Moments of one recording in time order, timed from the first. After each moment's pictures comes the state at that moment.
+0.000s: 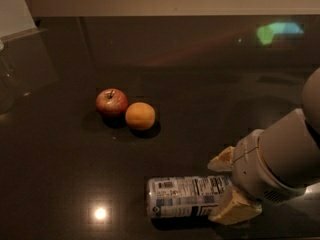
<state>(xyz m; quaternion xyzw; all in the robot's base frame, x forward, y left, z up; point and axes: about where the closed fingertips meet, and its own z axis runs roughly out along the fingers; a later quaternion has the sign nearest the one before) 0.309 -0.110 0.841 -0.64 0.75 0.09 0.16</state>
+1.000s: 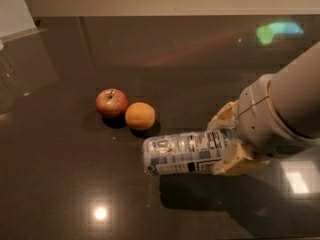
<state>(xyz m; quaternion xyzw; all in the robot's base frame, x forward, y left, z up) 0.347 -0.106 0.921 -0.69 0.69 0.01 0.22</state>
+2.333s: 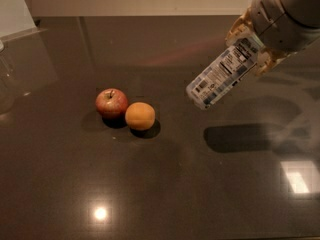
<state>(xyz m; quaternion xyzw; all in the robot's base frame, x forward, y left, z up) 0.488 -0.162 1.018 -0.85 0.42 -0.27 0.18</state>
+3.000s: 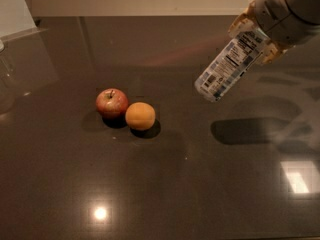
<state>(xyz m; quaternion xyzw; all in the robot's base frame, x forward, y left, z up) 0.506 -0.173 1.030 -0.86 0.35 -0.33 0.17</state>
